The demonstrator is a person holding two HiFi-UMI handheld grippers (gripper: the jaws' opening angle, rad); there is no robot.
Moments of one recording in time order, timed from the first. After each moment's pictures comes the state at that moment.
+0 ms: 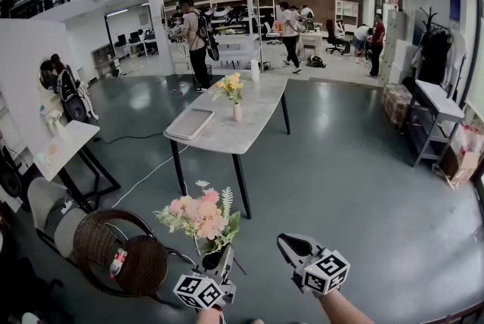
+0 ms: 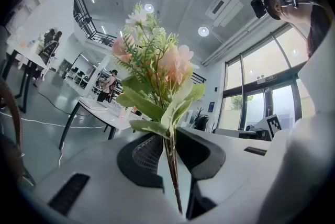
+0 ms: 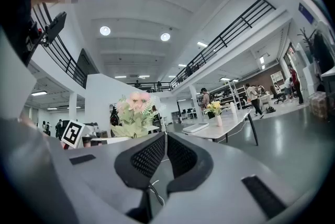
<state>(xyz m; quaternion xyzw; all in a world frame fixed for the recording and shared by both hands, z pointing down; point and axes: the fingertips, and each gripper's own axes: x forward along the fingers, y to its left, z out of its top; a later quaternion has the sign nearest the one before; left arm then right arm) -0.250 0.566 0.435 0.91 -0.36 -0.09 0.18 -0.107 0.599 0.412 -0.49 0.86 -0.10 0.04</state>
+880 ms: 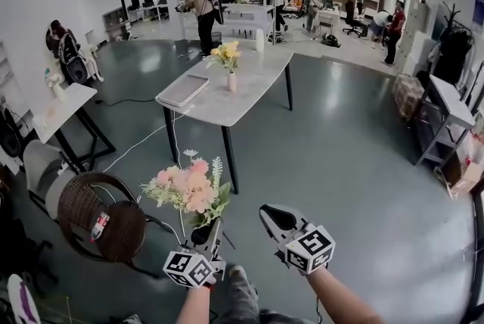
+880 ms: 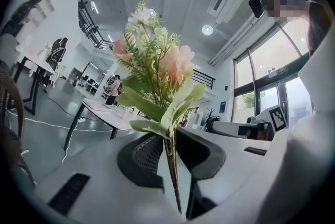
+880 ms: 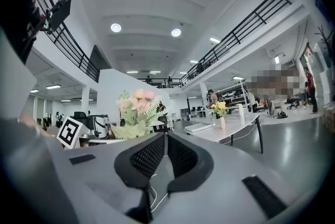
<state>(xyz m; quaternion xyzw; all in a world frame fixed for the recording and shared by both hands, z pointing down) -0.161 0.549 0.449 0.89 -0.42 -0.09 0.17 -0.035 0.559 0.413 -0.44 0.90 -0.07 0.00</state>
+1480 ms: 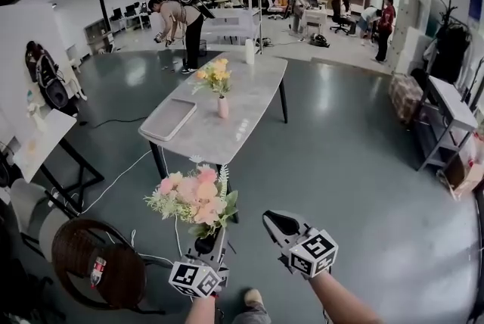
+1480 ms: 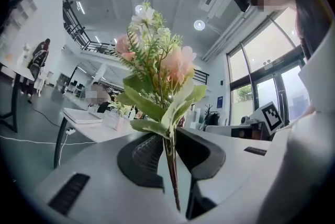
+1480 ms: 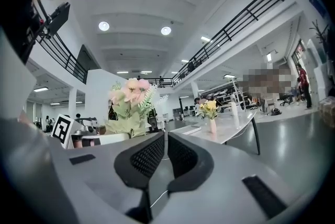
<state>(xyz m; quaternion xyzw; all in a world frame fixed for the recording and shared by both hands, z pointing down) -0.133 0.366 0.428 0.91 -0.39 -0.07 0.12 -0.011 0.372 0.416 -0.47 0.88 -0.09 0.01</state>
